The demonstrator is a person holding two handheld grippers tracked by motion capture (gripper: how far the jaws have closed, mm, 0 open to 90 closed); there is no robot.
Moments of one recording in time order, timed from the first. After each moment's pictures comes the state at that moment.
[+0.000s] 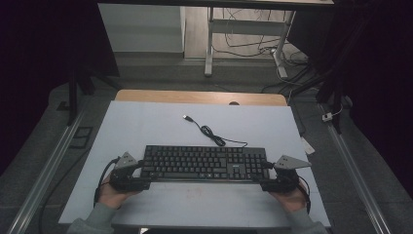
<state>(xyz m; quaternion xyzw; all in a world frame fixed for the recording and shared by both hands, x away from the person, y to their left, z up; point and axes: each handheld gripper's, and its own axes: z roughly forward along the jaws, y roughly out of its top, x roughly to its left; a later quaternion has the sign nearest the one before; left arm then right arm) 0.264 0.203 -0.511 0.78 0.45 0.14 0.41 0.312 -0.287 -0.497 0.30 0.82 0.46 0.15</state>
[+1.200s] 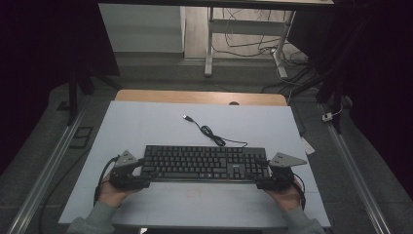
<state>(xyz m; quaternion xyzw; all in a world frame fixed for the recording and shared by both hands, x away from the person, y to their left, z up) 0.266 0.203 -0.506 0.78 0.45 0.14 0.41 0.313 -0.268 -0.487 0.29 0.82 0.47 0.15</state>
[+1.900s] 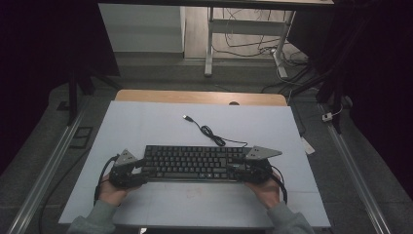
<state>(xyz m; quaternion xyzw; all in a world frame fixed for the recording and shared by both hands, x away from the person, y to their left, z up) 0.269 0.205 -0.508 0.78 0.45 0.15 0.41 0.327 -0.207 -0.484 0.26 0.84 0.47 0.12</state>
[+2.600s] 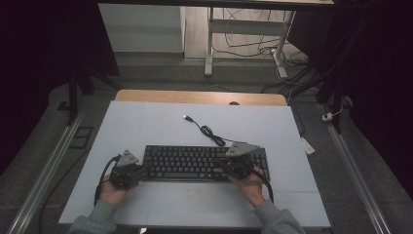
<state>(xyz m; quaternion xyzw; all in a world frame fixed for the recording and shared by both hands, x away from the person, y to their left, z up) 0.272 0.204 -0.512 0.79 0.45 0.16 0.39 0.339 -0.158 -0.488 0.22 0.86 0.45 0.11</state>
